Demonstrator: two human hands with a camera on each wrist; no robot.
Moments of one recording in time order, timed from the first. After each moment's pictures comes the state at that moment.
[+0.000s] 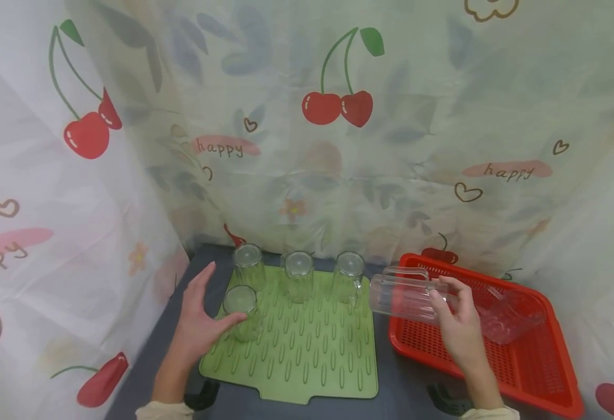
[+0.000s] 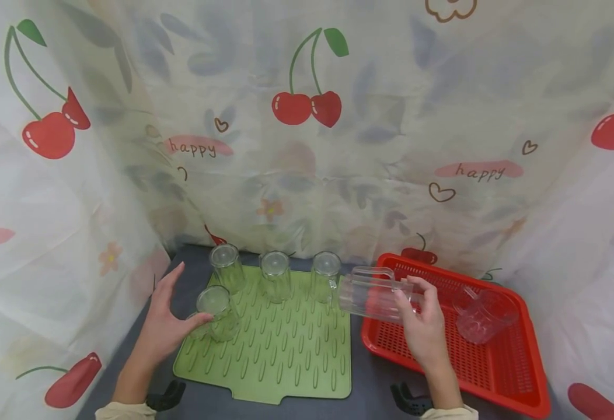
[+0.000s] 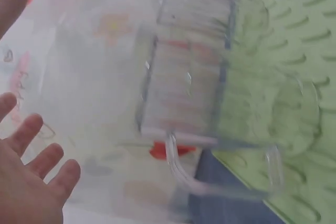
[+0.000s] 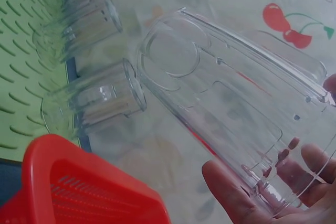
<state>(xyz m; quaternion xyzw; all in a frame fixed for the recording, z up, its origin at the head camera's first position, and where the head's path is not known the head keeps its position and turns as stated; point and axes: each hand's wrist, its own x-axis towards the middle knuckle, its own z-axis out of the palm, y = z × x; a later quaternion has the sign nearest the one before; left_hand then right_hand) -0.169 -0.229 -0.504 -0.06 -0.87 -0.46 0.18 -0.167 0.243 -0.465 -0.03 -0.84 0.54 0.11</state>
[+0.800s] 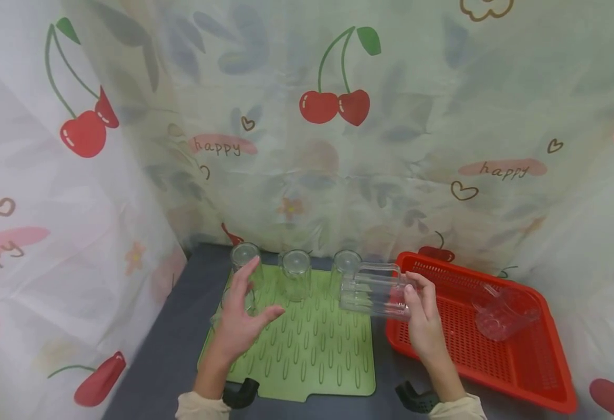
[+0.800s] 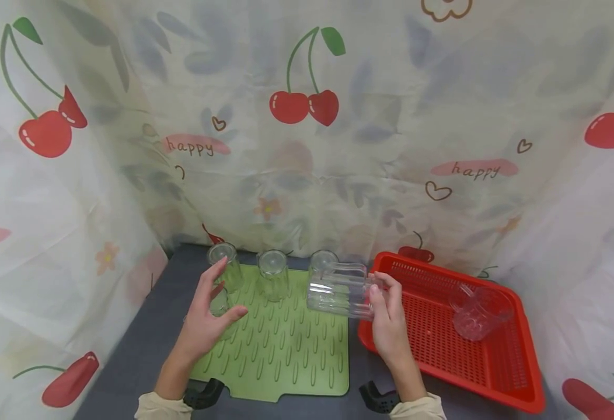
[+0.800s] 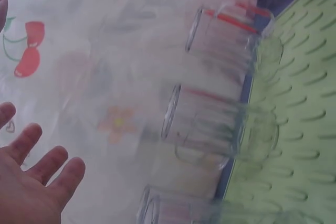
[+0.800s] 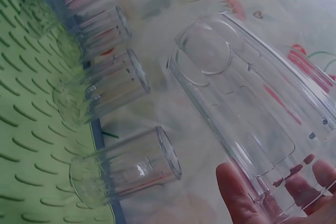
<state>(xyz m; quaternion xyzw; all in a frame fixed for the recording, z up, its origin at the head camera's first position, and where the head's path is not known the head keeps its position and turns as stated) -0.169 -0.150 -0.484 -0.16 -0.81 -0.54 0.18 -0.171 0.196 -0.471 0.05 -0.78 0.62 0.11</state>
